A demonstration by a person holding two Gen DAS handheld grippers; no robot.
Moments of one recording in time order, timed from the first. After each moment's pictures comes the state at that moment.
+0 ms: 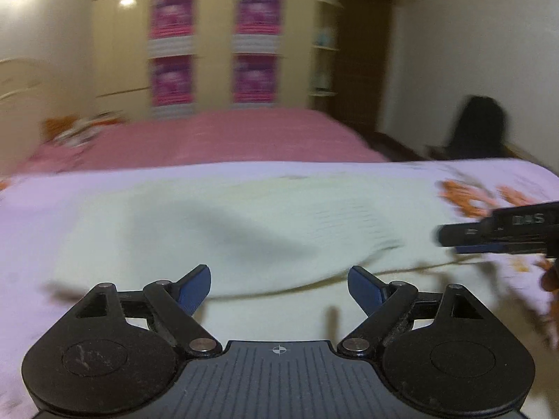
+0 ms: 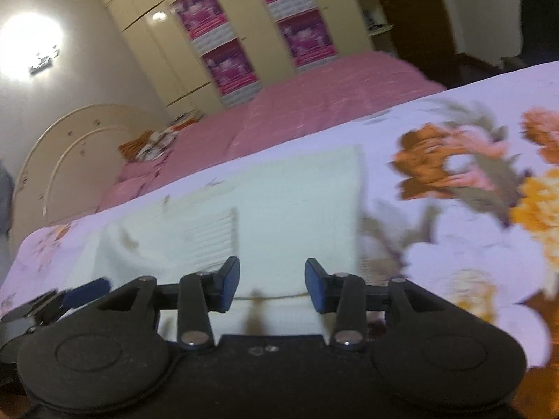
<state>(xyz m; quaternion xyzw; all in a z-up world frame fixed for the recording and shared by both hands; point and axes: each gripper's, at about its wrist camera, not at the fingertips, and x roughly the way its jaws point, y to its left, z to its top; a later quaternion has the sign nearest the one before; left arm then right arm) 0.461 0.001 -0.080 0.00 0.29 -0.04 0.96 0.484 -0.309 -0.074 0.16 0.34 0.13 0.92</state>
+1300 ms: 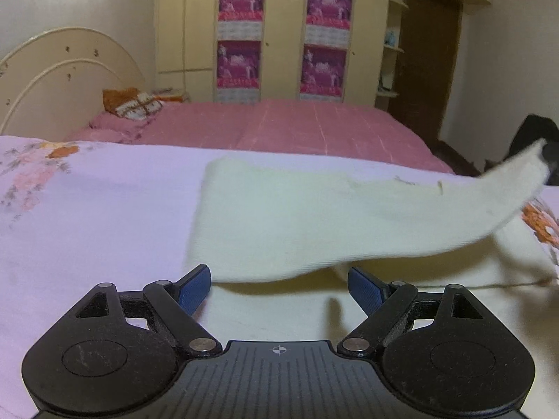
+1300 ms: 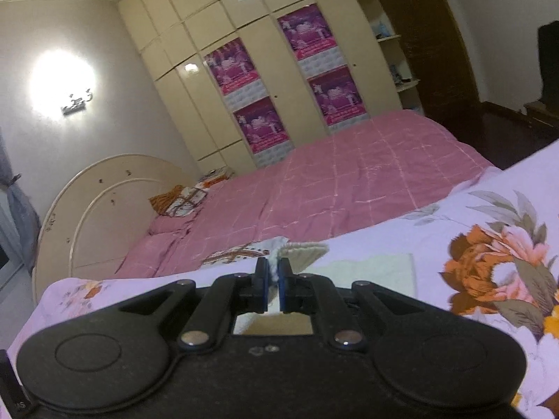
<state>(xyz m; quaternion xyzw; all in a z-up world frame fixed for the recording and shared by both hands) 0.474 0.040 -0.094 -0.03 0.32 0.03 0.95 0.504 -0.293 -0.011 0.17 0.23 0.16 0.94</state>
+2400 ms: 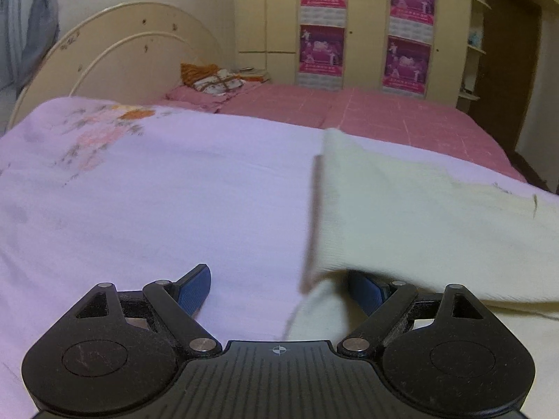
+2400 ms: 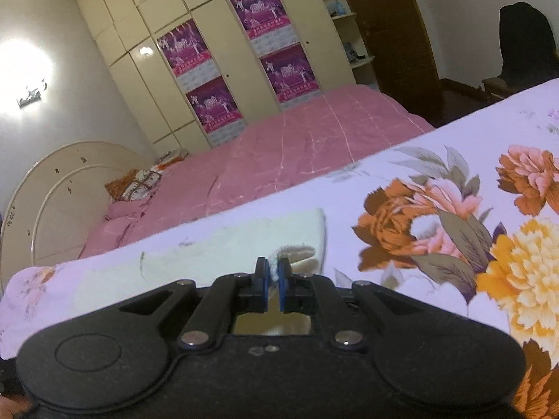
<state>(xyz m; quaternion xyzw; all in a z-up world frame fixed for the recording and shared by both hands) 0.485 0.072 -0.119 -0.06 0.33 0.18 0.92 0.497 -0.346 -0.055 0.17 0.29 0.09 0.94</state>
